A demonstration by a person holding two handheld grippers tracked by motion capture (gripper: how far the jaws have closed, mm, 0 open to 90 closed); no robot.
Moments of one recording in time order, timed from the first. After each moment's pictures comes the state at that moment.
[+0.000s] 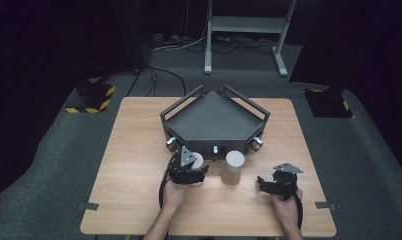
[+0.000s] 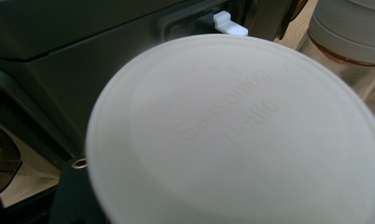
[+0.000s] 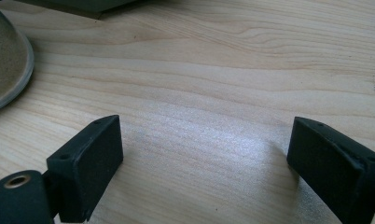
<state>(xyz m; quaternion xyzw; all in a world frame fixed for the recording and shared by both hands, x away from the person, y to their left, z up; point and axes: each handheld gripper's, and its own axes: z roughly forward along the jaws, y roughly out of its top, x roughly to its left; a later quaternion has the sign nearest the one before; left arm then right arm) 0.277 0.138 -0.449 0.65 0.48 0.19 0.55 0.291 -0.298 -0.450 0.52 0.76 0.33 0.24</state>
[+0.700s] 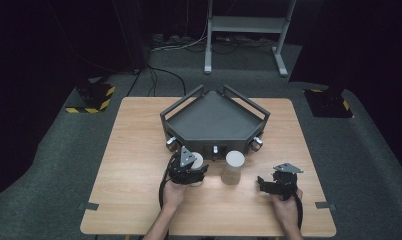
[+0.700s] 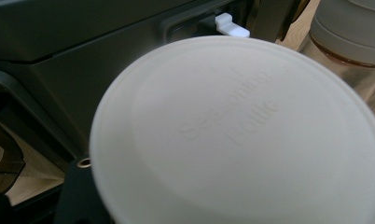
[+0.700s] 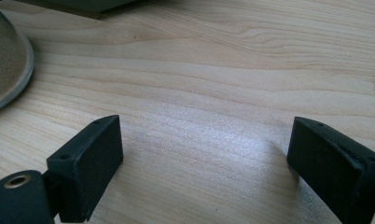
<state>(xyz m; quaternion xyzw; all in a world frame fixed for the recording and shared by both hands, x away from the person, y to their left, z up) 0.276 0.138 -0.450 0.65 0.48 0.19 0.55 0.291 -0.298 -0.450 0.51 0.76 0.33 0.24</state>
